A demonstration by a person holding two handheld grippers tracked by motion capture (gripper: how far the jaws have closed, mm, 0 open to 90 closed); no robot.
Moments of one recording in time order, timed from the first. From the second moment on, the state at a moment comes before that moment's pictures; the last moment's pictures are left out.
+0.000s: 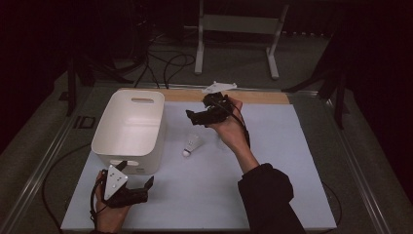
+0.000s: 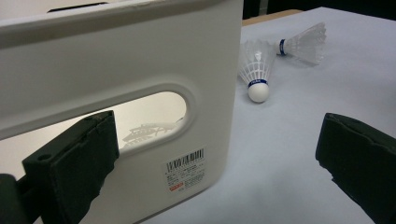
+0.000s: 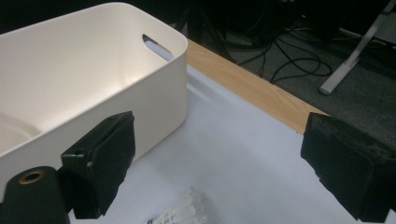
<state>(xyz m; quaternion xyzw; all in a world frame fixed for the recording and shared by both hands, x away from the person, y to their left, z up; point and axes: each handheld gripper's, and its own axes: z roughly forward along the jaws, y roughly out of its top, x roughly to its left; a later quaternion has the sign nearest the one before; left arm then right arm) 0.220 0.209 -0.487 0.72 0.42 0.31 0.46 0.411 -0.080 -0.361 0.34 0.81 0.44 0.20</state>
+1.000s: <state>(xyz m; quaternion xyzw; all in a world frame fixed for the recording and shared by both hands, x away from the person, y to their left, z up) 0.220 0.209 -0.487 0.72 0.41 0.31 0.46 0.414 -0.077 -0.391 0.35 0.82 0.43 0.18</state>
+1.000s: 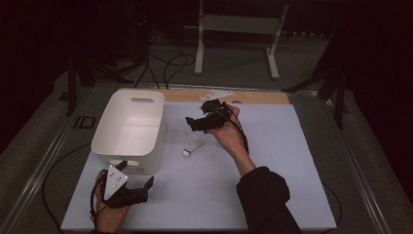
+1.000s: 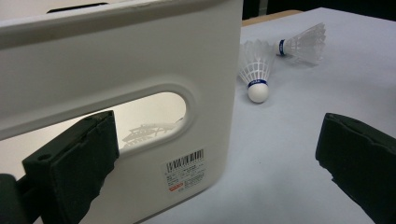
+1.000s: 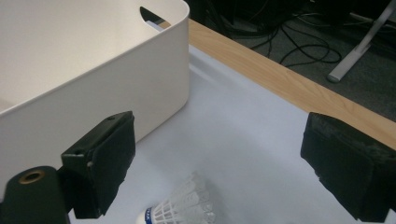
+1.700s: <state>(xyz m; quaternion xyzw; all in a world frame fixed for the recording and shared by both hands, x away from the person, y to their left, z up) 0.220 0.209 -0.487 0.72 0.41 0.31 0.46 0.417 -0.078 -0.409 0.35 0.82 0.42 0.17</state>
